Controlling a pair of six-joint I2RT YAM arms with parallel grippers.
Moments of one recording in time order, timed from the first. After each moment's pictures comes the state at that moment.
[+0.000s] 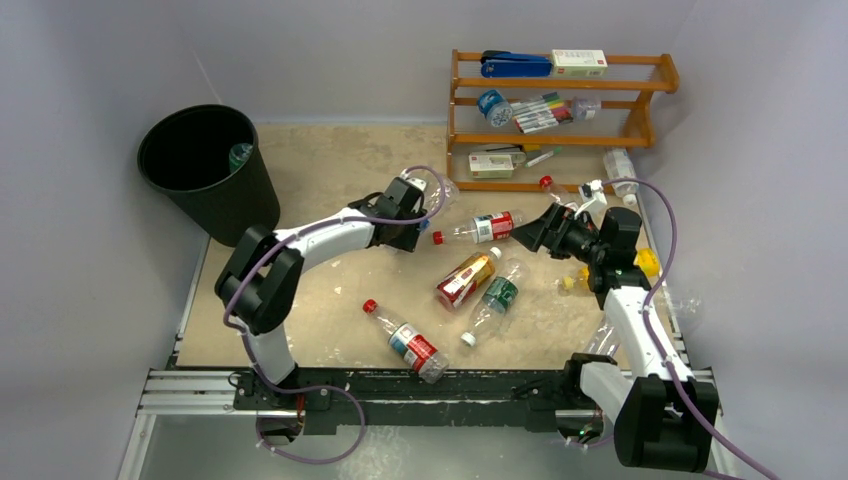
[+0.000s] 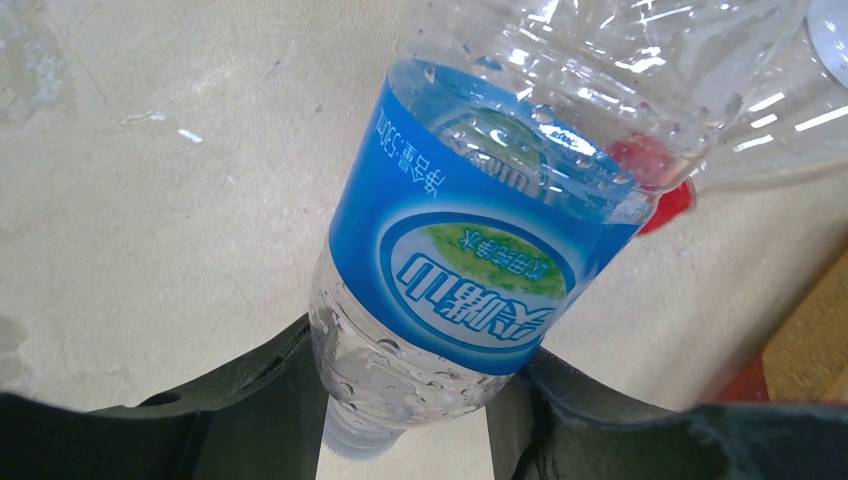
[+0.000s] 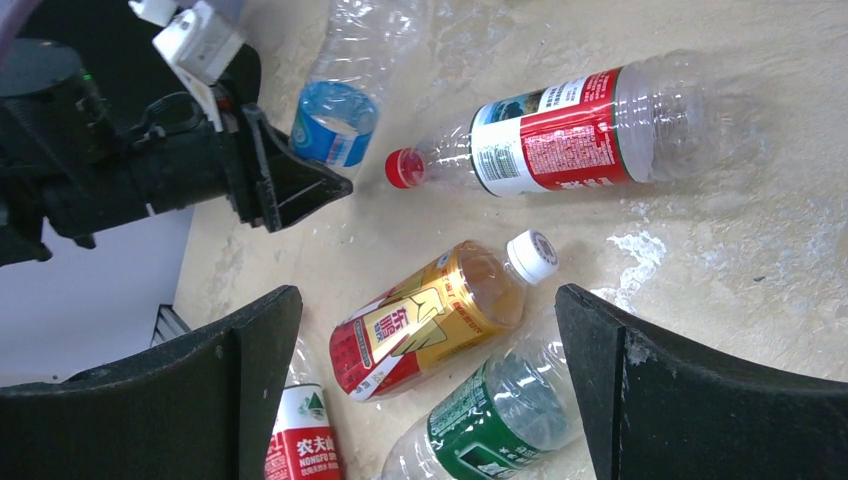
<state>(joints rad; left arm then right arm) -0.65 1.82 1.22 -0.38 -0.18 -0.24 -0.10 0.99 0.57 -0.02 -0.70 0.49</state>
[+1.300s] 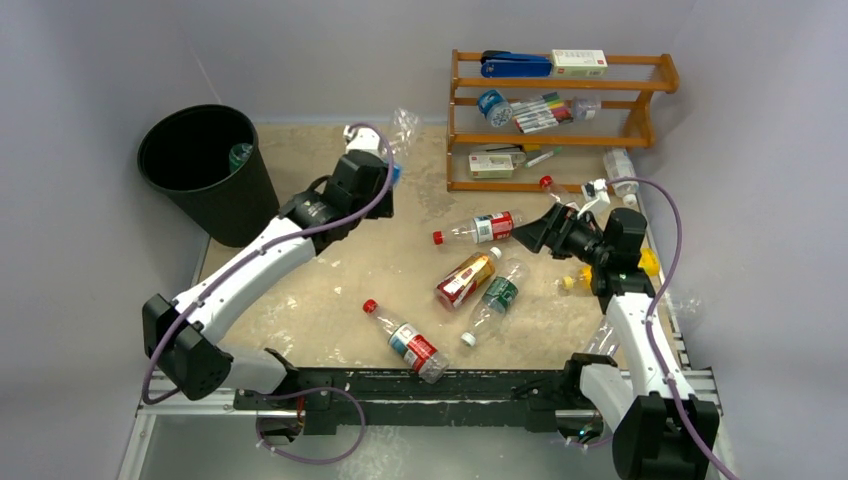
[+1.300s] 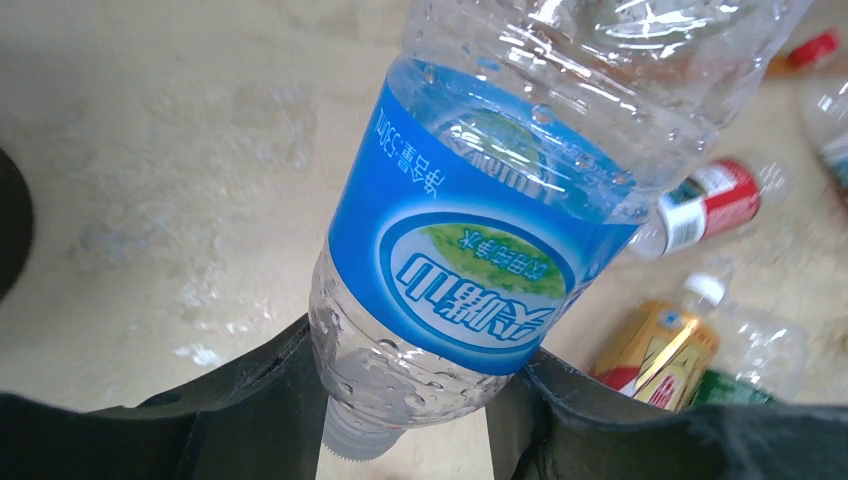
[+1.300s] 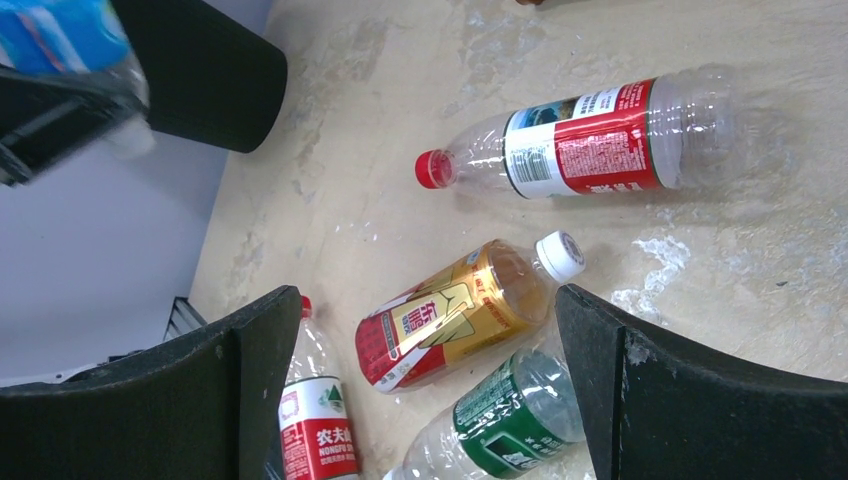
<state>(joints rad) -0.66 1.37 1.27 -0.56 -0.36 -0.42 -0.10 0.92 0.58 -0.07 -0.72 0.50</state>
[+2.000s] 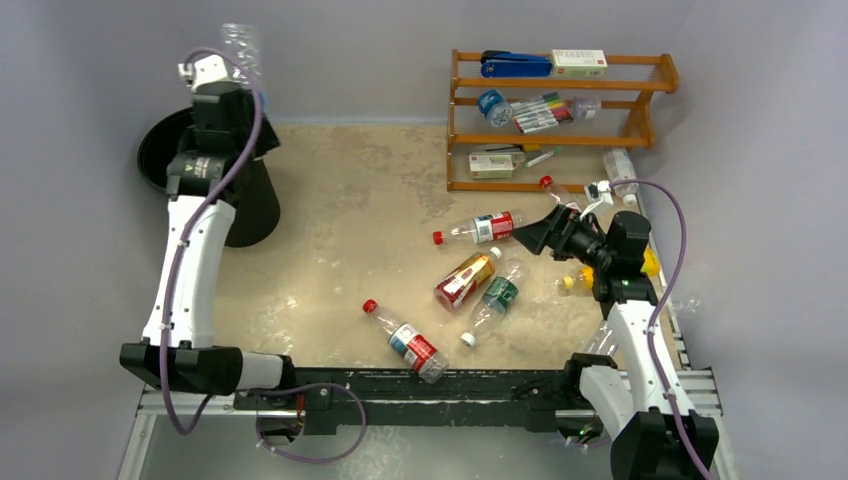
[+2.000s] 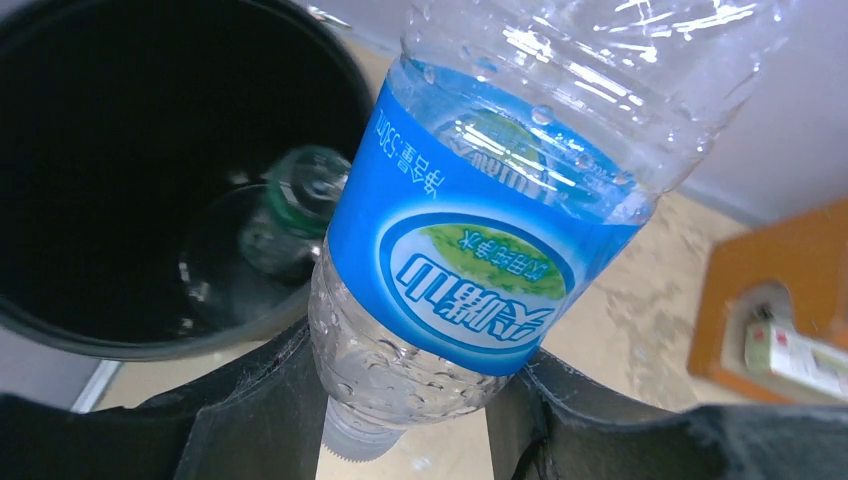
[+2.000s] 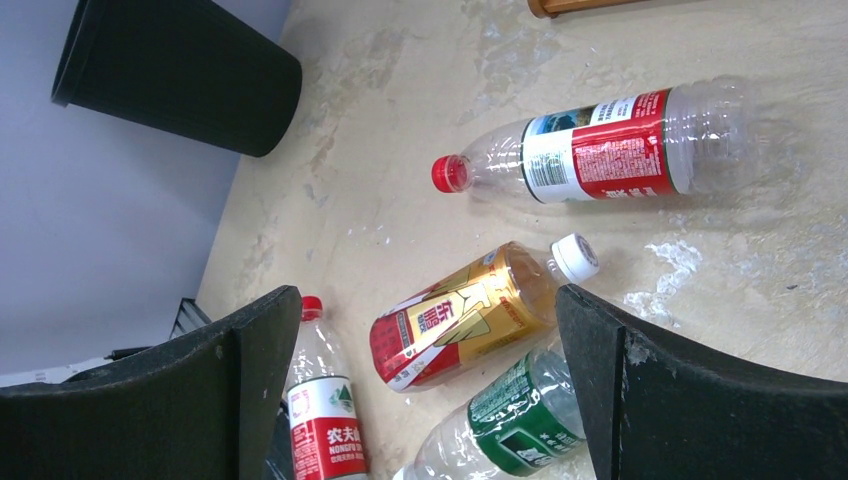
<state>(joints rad) -0.14 1.34 1.67 -0.76 -0.37 -0.35 -0.10 0.86 0.58 -0.09 -0.73 0.51</state>
